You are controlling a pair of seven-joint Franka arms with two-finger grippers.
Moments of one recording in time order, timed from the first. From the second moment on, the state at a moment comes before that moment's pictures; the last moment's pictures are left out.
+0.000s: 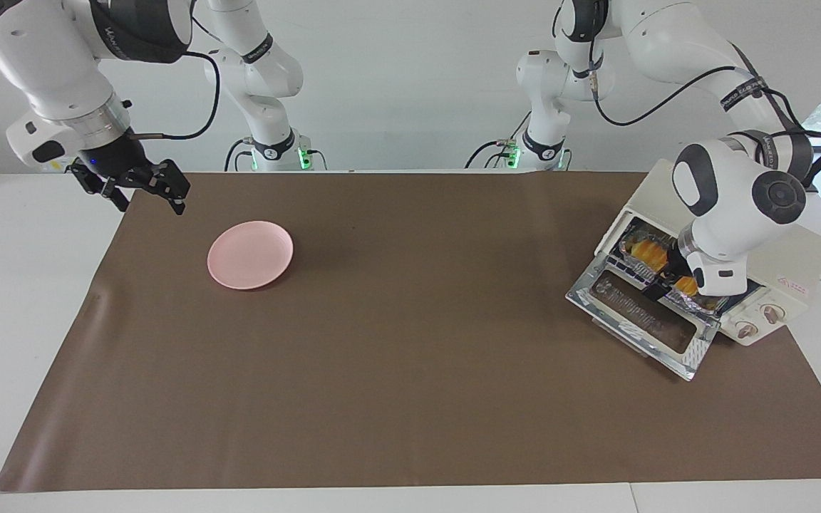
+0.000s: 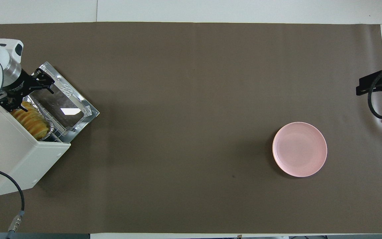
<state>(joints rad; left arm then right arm) -0.37 0.36 0.43 -1.59 -0.04 1.72 -0.61 -0.19 0.06 0.13 -1.52 -0.02 1.55 0.04</state>
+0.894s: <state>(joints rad) -0.42 0.20 0.43 -1.52 -0.04 1.49 -0.24 -0.19 0.06 0.13 -1.52 -0.02 1.55 0.04</state>
